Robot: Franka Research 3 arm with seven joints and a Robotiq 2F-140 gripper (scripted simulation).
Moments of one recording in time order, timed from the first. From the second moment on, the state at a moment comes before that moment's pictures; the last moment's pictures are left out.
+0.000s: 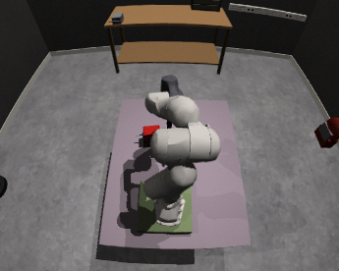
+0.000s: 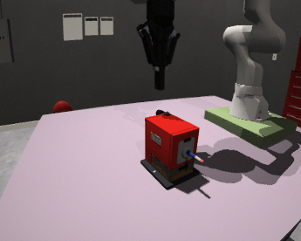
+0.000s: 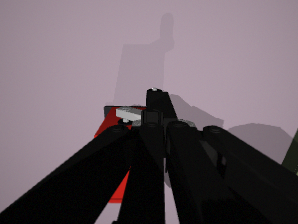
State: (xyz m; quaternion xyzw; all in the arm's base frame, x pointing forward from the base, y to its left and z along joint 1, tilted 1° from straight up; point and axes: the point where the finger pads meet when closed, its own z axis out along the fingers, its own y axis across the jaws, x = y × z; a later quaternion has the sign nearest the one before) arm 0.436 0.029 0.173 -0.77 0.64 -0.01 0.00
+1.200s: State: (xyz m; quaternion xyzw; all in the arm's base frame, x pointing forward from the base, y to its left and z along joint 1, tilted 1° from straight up) arm 0.436 0.029 0.173 -0.77 0.64 -0.01 0.00
